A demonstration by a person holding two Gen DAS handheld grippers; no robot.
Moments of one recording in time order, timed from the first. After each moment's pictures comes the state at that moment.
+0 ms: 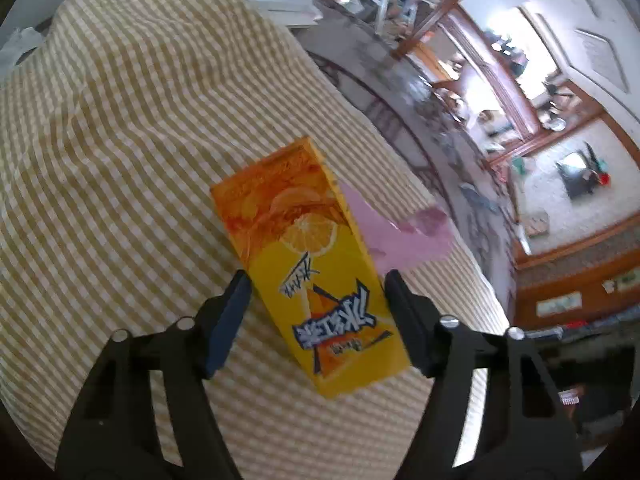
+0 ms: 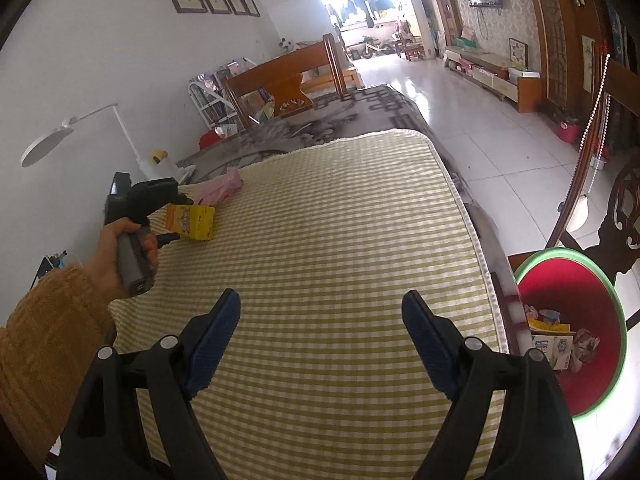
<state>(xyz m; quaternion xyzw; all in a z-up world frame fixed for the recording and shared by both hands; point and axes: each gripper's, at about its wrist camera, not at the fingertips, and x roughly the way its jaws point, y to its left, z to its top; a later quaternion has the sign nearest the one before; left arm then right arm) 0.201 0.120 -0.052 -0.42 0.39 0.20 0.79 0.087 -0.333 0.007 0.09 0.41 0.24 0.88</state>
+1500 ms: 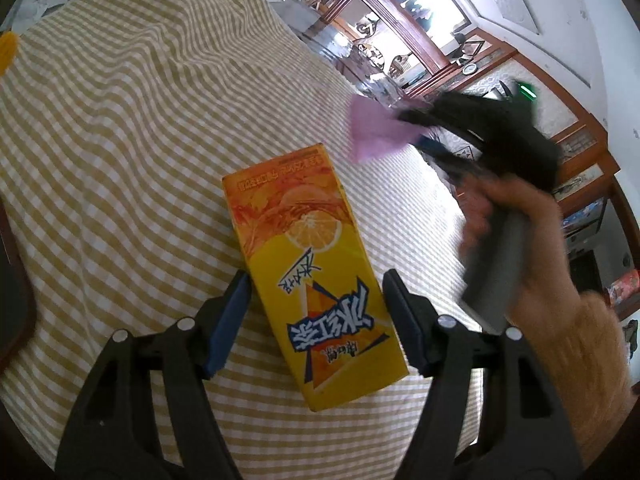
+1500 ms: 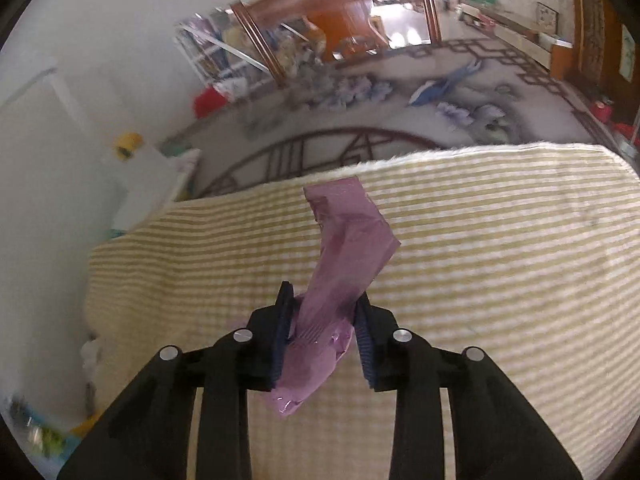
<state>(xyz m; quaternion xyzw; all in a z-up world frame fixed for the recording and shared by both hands) 0.046 0.106 -0.076 -0.39 0.38 0.03 0.84 0.275 -0.048 -0.021 0.09 0.48 0.25 0.83</state>
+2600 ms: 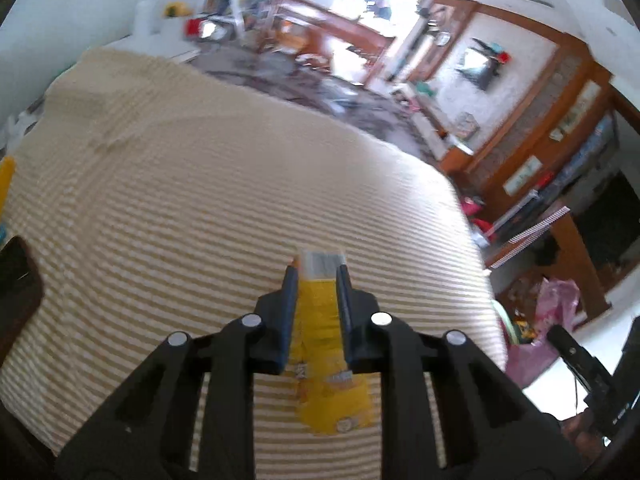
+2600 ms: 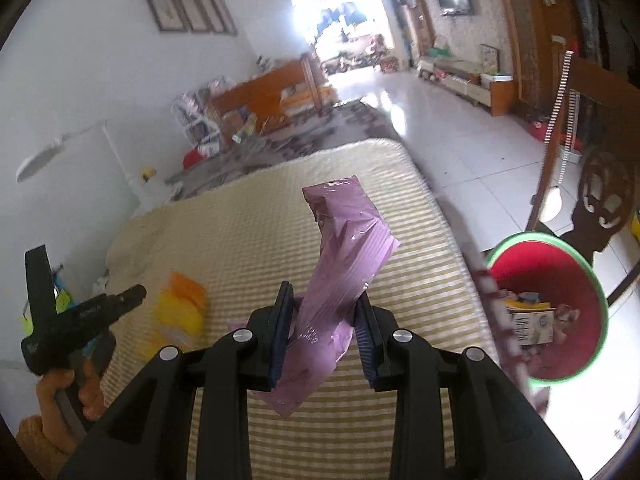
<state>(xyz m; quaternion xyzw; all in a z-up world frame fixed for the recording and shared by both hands) 0.048 -0.022 -0.002 -0.23 0.37 0.04 0.90 0.048 -0.363 0.025 0.12 0.37 0.19 0.90</state>
